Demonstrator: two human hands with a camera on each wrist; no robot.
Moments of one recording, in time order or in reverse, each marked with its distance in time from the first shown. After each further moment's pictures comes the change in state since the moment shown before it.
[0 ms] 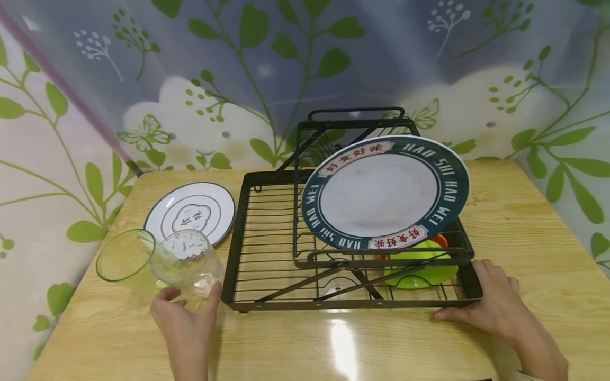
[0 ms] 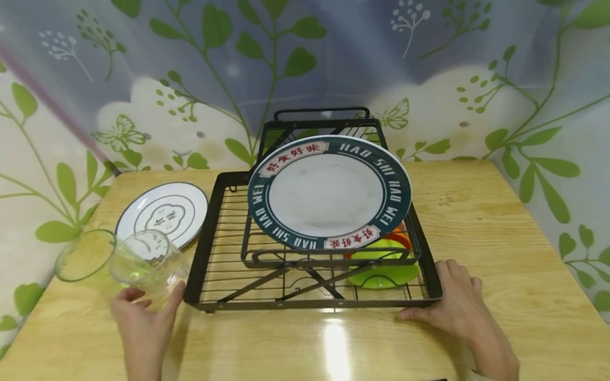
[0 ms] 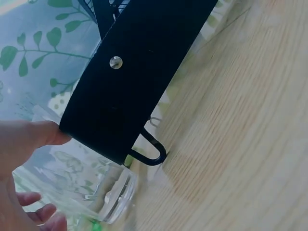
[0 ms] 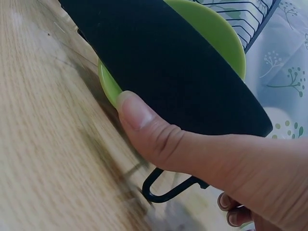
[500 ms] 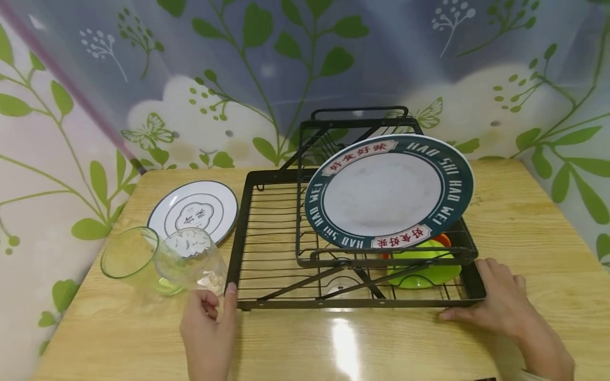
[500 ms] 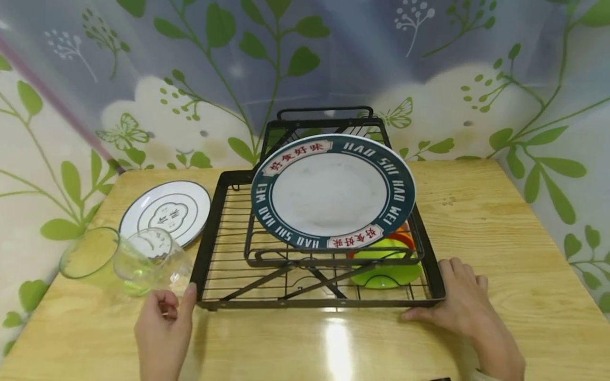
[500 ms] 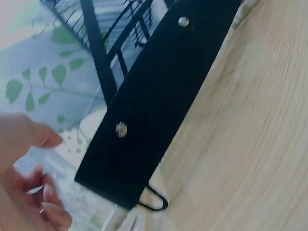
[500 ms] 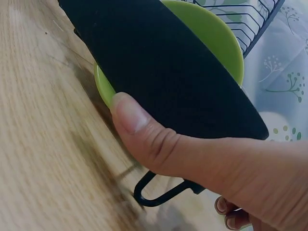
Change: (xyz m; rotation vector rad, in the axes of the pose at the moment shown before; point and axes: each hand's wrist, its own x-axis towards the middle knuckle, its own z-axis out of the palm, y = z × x) left_hand -0.031 0.023 -0.001 0.038 -0.050 0.169; right_hand 0.002 -0.001 -0.006 -0.015 -0.021 0.006
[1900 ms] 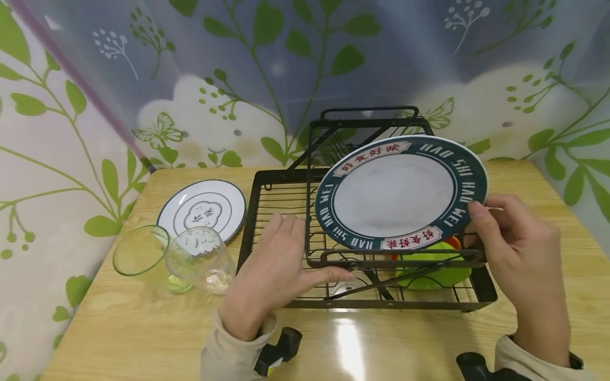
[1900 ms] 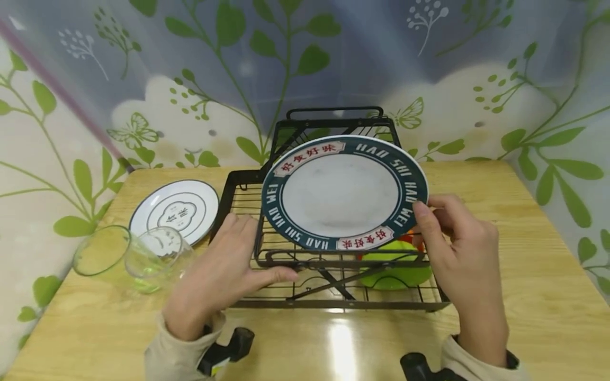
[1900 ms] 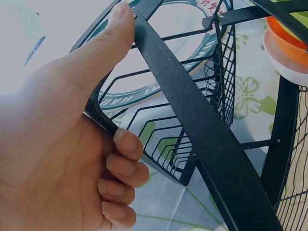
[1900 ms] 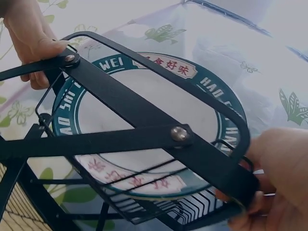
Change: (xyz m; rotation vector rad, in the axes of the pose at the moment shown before) left_hand 0.046 0.120 0.006 0.400 -0.559 0.896; right_hand 0.037 -0.121 -0.085 0.502 0.615 -0.198
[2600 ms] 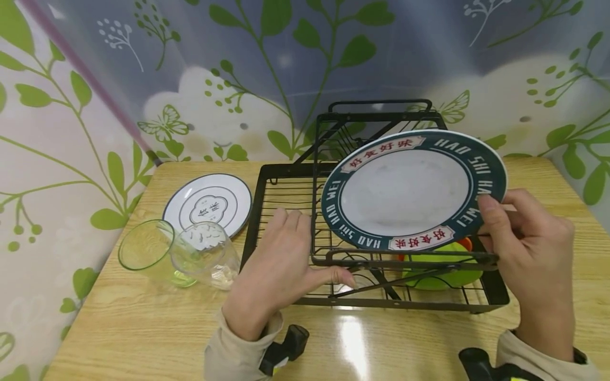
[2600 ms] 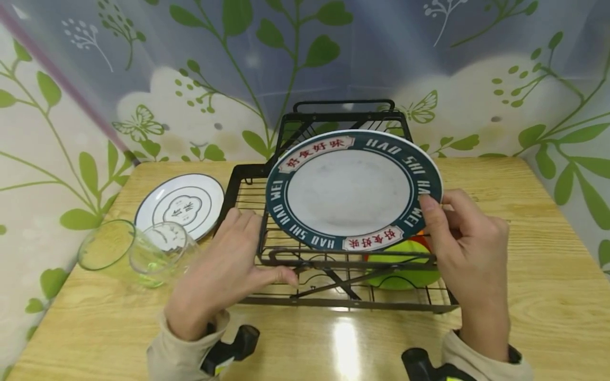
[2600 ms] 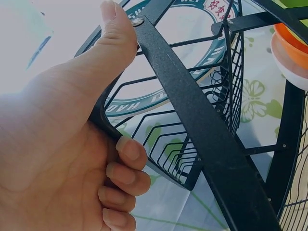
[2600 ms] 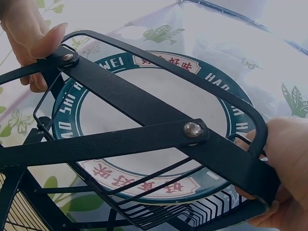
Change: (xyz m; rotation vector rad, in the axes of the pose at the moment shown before) left_hand 0.000 0.001 0.001 0.110 0.021 0.031; right_hand 0.007 0.000 0.008 0.023 0.008 -0.058
